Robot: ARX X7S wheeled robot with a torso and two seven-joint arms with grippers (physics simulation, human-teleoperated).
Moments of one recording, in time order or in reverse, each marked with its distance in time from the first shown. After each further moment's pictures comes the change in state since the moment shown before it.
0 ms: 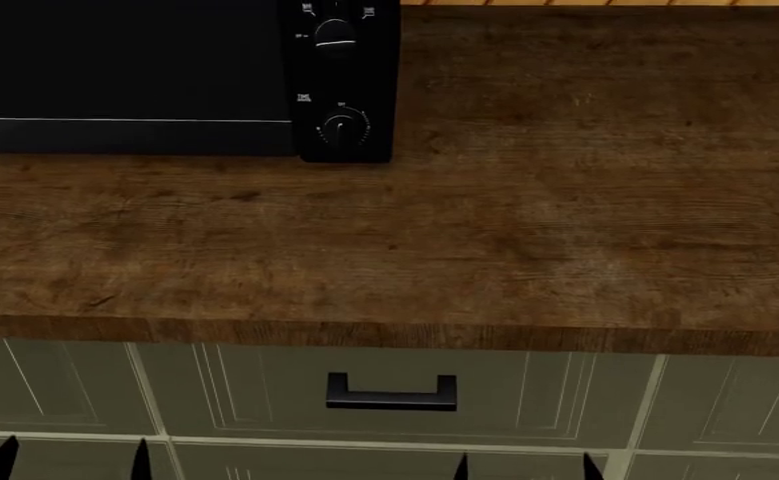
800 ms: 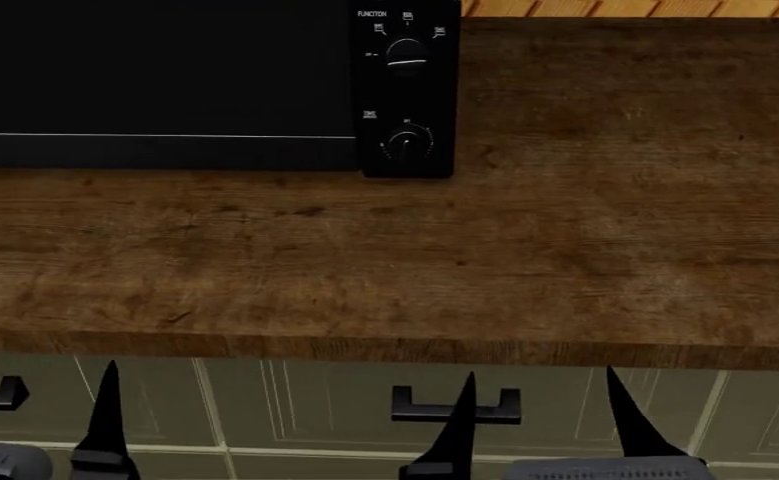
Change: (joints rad) left arm -0.105 -0.091 0.039 0.456 -0.048 -0.460 -0.046; right arm 0.101 0.061 -0.059 -0.325 -0.032 0.305 0.043
